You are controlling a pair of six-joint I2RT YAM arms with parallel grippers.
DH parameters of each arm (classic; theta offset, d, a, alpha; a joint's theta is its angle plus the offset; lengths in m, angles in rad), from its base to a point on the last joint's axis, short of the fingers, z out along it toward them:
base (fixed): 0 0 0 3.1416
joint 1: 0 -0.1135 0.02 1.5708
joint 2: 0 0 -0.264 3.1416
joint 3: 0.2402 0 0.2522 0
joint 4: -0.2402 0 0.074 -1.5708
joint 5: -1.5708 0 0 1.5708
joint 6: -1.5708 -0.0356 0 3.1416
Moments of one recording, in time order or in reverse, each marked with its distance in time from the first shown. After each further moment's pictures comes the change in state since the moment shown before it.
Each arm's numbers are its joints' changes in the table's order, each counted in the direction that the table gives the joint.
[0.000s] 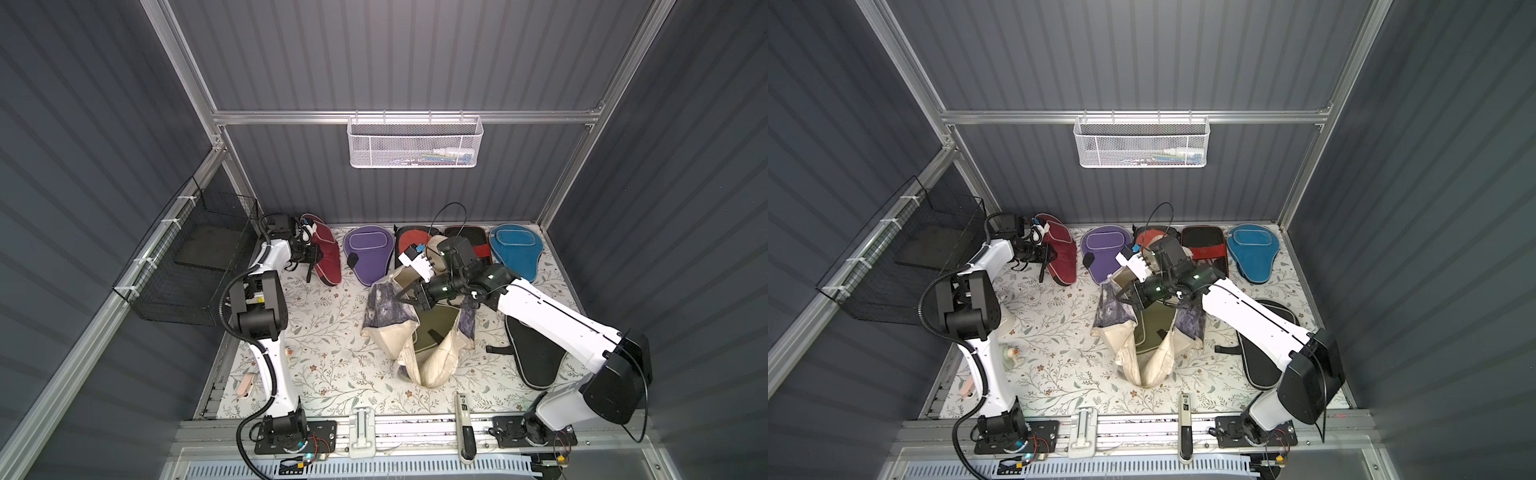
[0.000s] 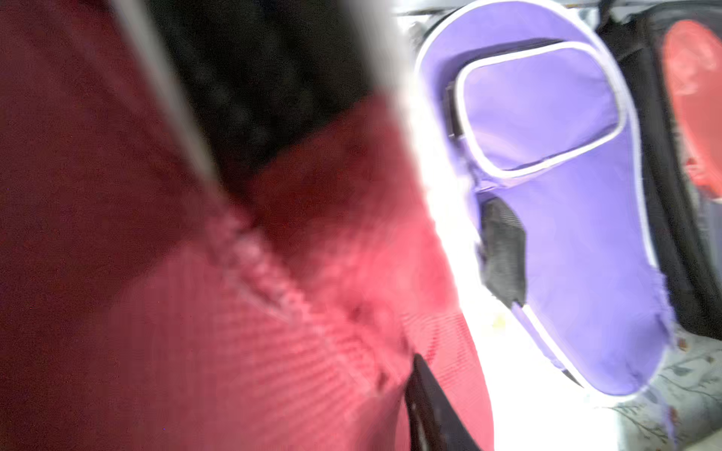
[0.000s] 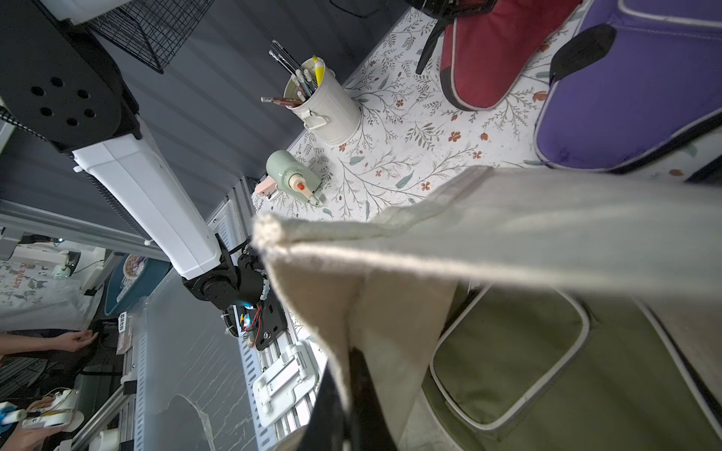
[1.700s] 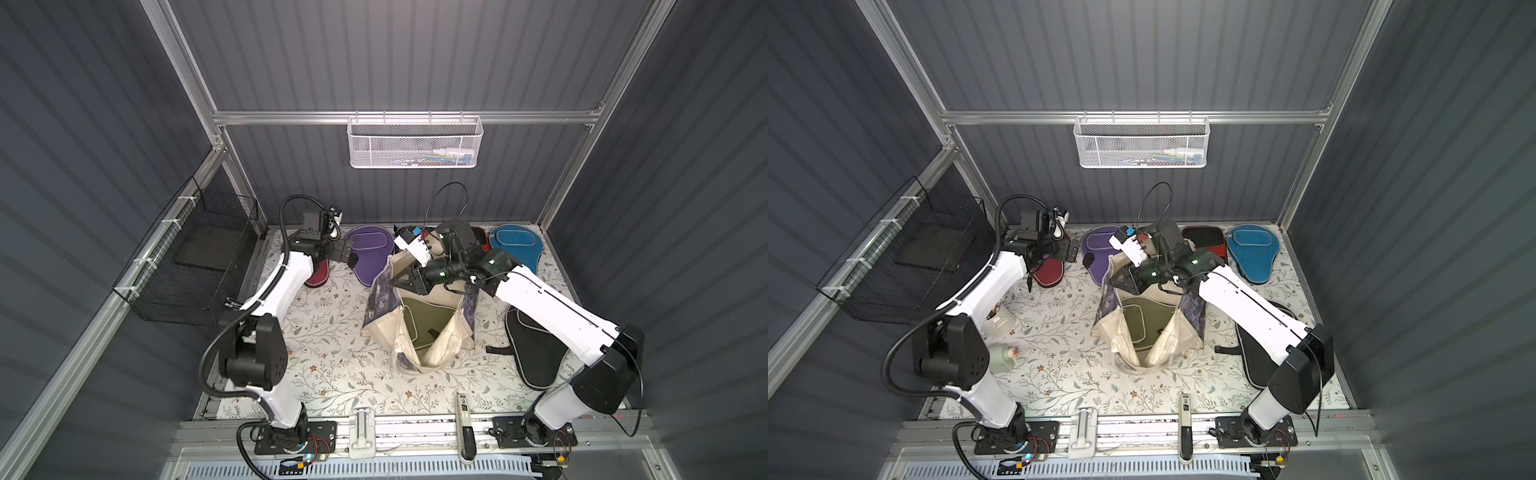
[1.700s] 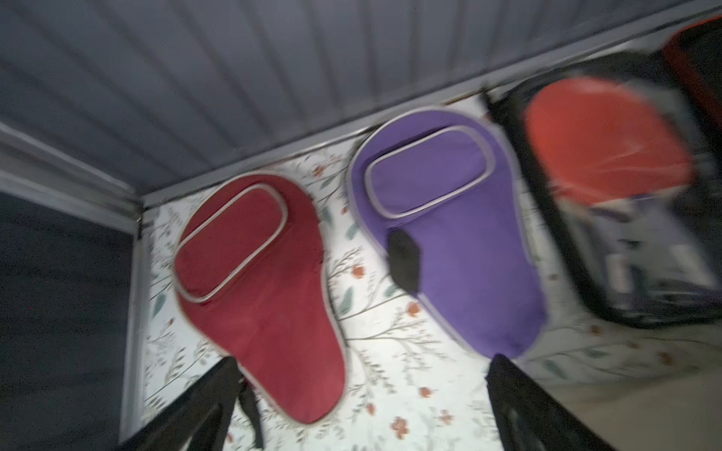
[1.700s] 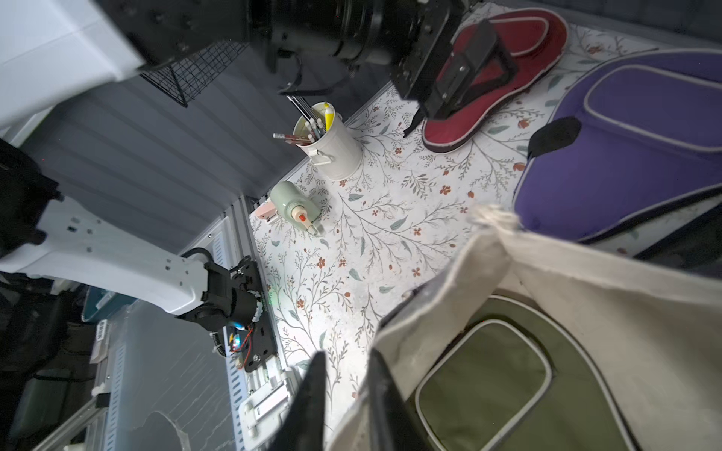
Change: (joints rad) left arm 0.312 -0.518 -0.316 0.135 0.334 0.057; right arm 0.011 0.080 0.234 -0.092 -0.019 0.104
